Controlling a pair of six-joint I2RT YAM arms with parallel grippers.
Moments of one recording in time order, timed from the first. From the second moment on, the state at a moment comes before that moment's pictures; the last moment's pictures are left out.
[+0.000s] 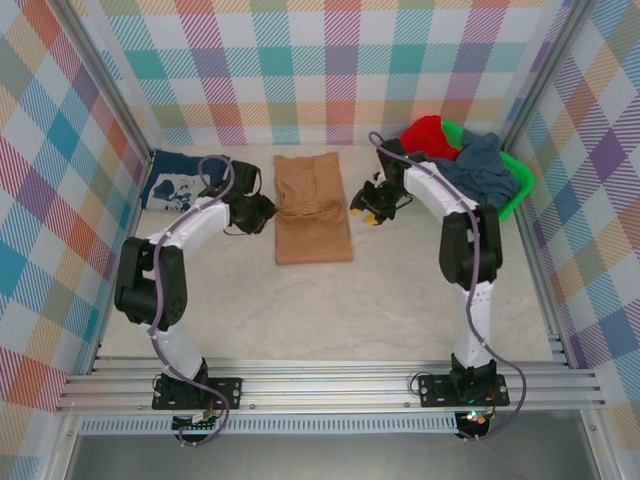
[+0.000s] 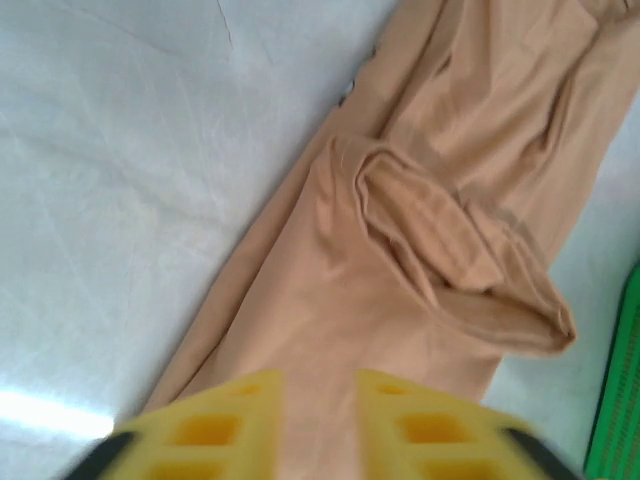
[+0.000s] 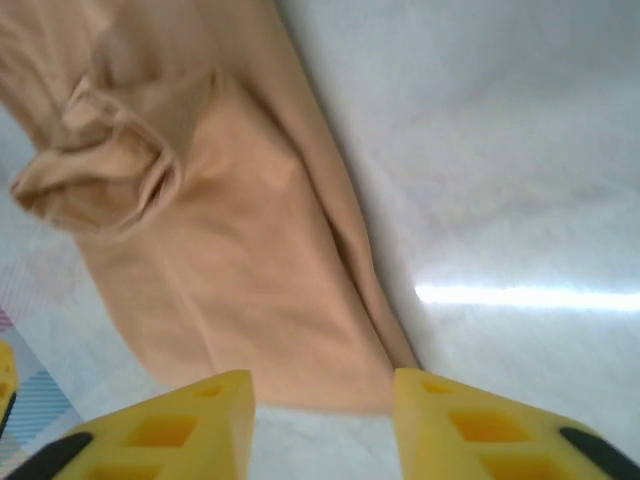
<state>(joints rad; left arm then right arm) -0.26 1.76 1.30 -0.55 0.15 -1.08 0.33 2.12 1.82 -0.97 -0.48 0.68</state>
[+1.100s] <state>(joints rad) -0.28 1.84 1.33 -0.60 0.17 -1.02 0.37 2.09 1.64 -0.81 -0.49 0.73</state>
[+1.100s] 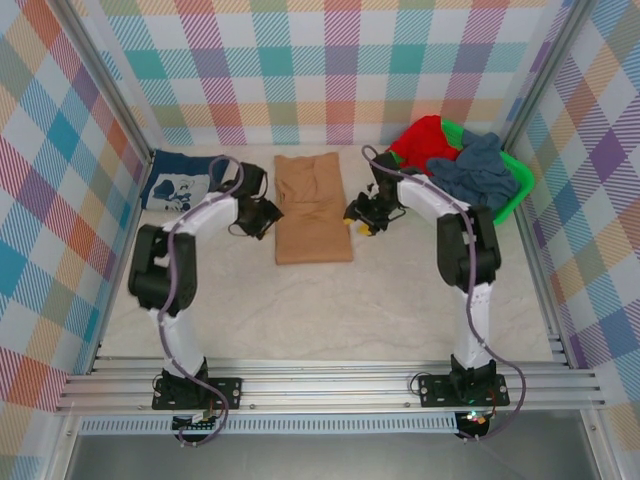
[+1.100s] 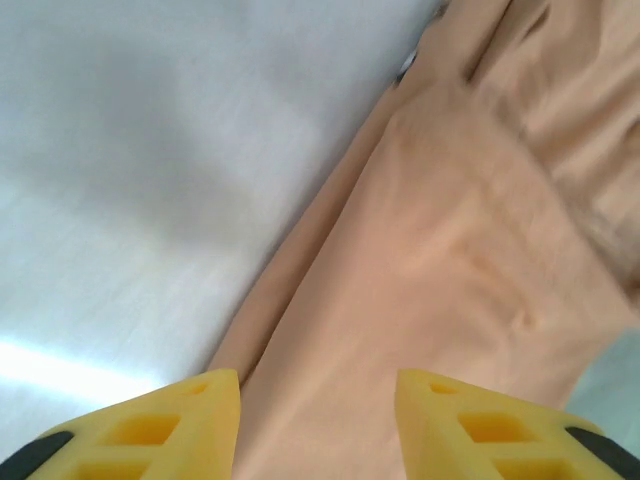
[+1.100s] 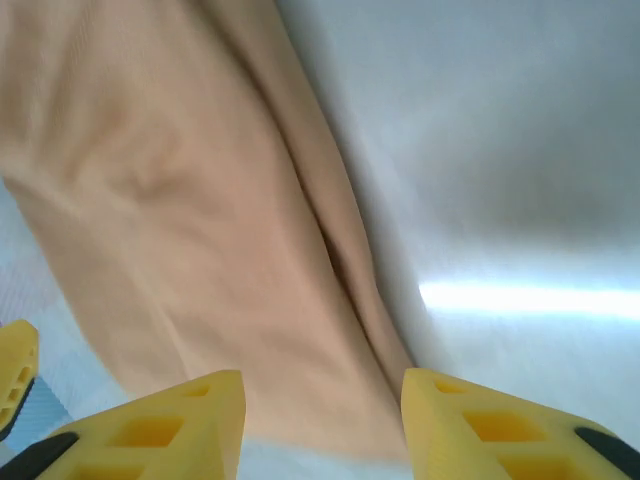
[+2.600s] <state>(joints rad) -0.56 1.47 0.86 -0.56 0.25 -1.00 0.57 1.62 0.96 -0.74 -0.55 0.70</state>
